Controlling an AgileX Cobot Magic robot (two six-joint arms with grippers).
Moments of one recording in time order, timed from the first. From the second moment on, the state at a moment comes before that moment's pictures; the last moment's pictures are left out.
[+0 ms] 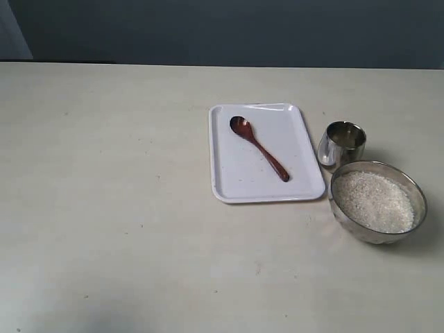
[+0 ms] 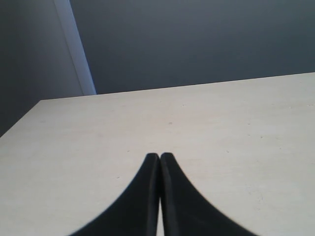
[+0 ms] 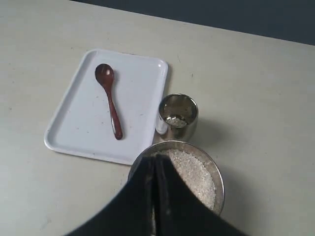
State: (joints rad) left arm -0.10 0.01 0.00 0.03 0.21 0.07; right arm 0.57 0.75 -0.82 -0.20 0.81 0.24
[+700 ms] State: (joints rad) left arm -0.10 0.01 0.00 0.03 0.21 0.07; right arm 0.09 0.24 -0.36 -0.15 0.53 0.20
